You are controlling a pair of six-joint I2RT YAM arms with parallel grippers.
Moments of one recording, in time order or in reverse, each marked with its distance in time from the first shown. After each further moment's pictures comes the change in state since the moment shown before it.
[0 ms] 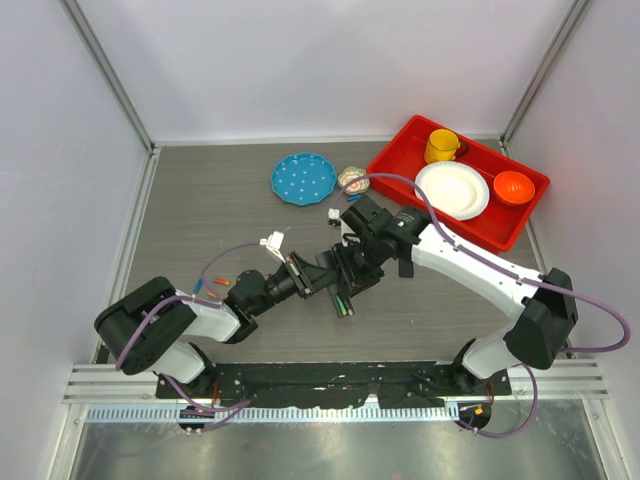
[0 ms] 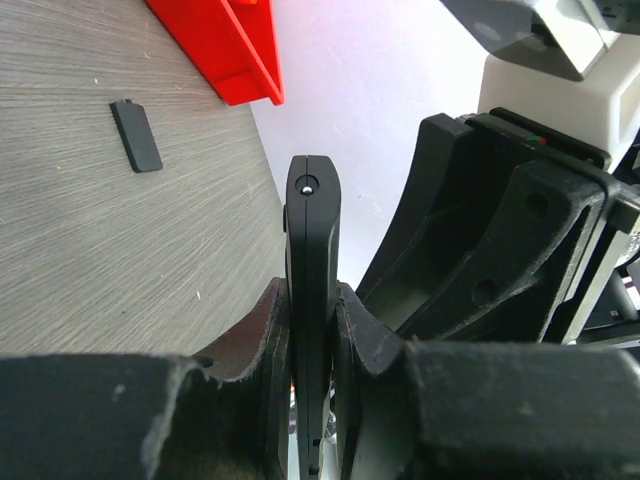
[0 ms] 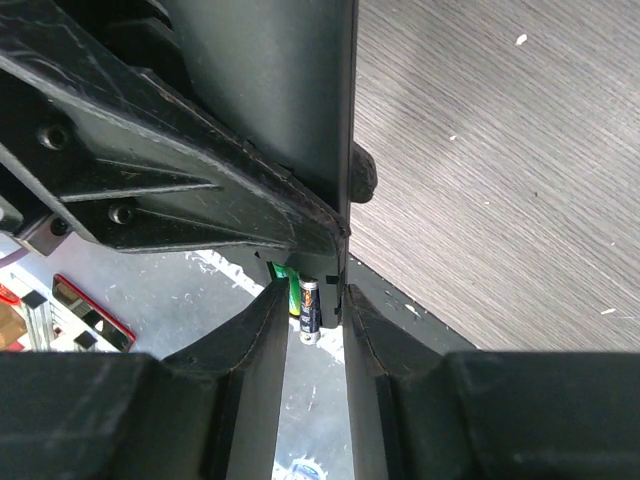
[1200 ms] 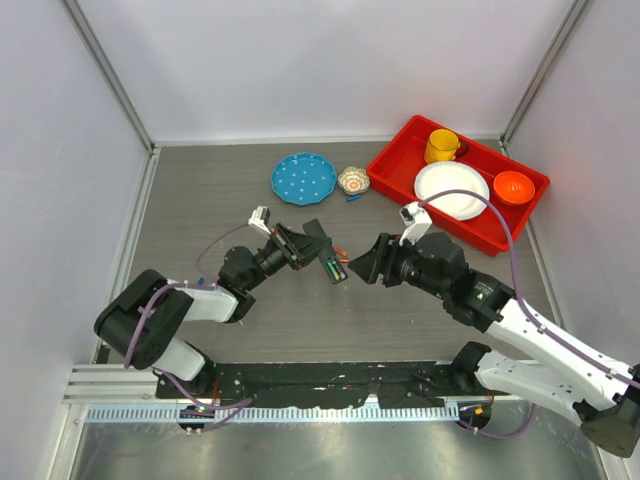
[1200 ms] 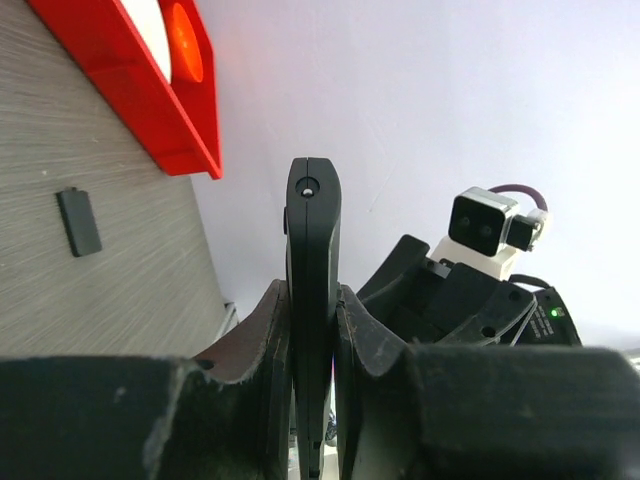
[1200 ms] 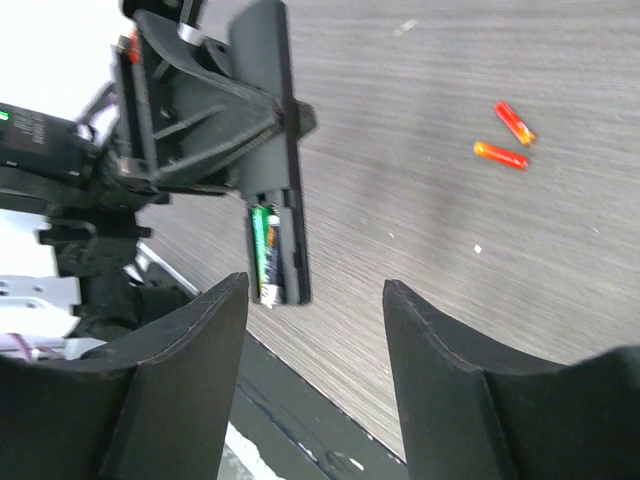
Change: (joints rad) left arm 0.202 0.015 0.100 0.007 0.118 -0.204; right arm -0.023 -0.646 -0.552 0.671 0.312 0.253
